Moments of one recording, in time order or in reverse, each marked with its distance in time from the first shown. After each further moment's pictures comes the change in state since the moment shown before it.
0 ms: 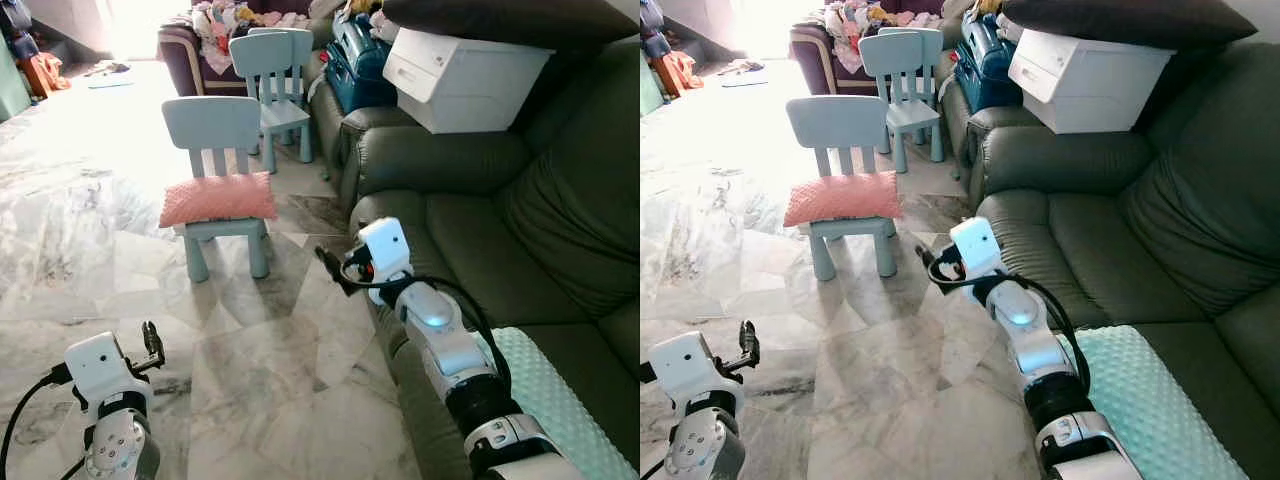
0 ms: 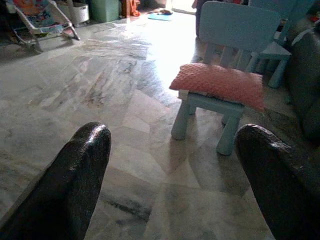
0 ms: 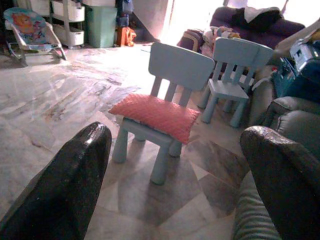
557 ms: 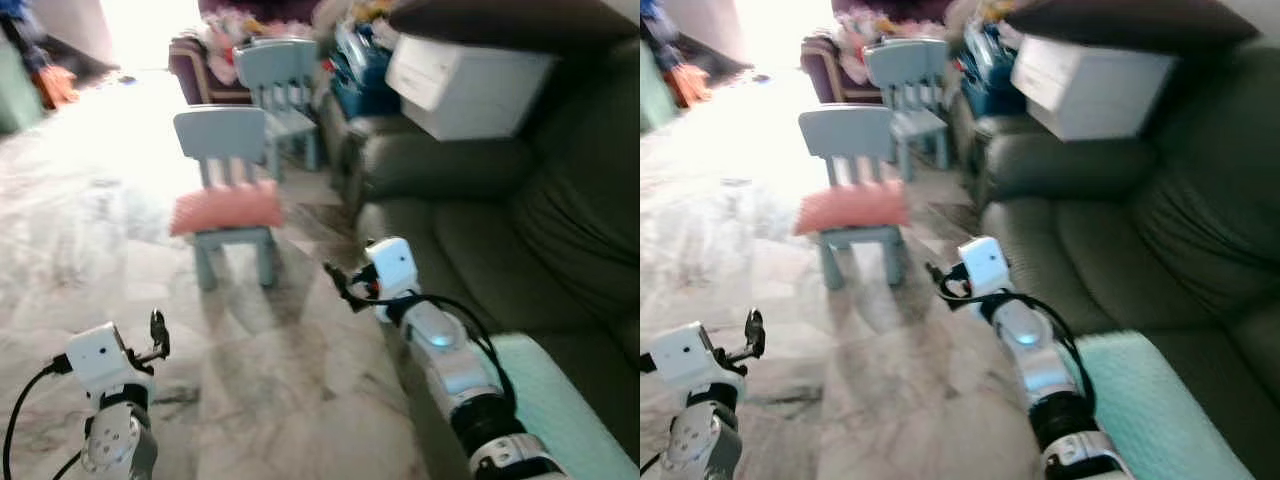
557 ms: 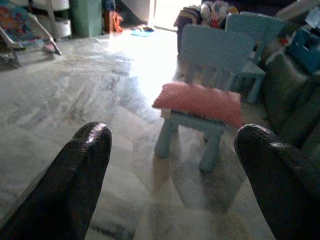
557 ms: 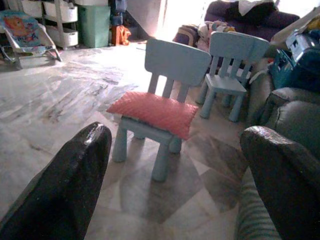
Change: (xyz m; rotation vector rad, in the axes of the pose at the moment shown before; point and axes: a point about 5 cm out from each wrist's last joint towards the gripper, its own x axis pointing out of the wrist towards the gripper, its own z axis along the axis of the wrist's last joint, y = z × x) left arm 0.003 -0.005 0.013 -0.044 -0.047 -0.096; right arm -0.012 0.002 -0.018 0.031 0.025 -0.041
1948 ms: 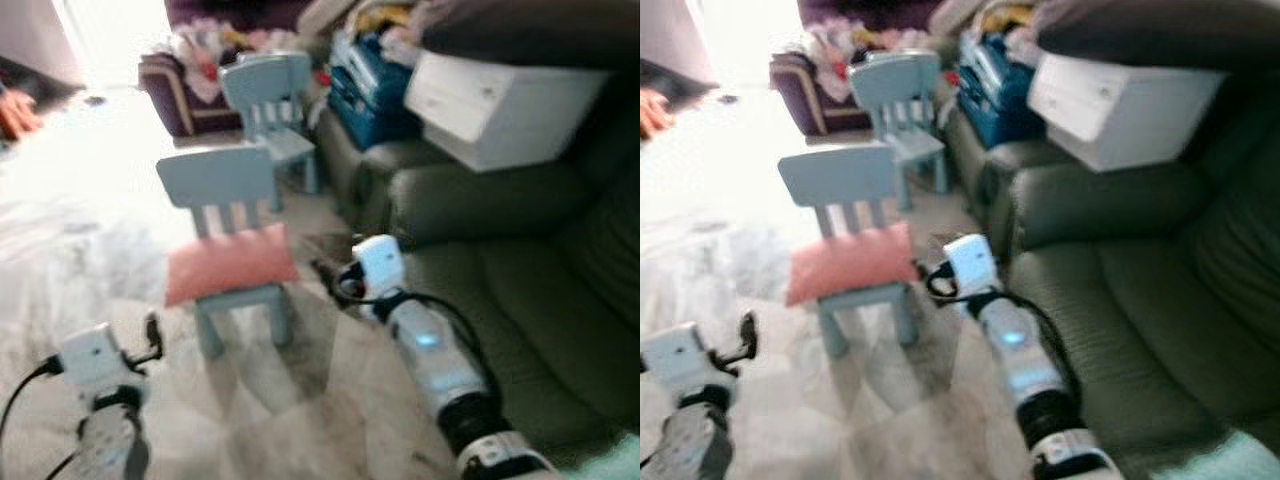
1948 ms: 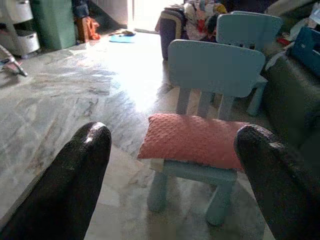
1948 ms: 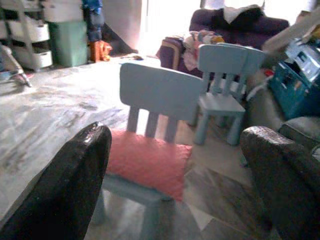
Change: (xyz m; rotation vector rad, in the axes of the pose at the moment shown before) left arm -0.004 0.001 0.000 0.020 0.023 -0.011; right arm 0.006 0.010 0.005 0.007 -0.029 0.011
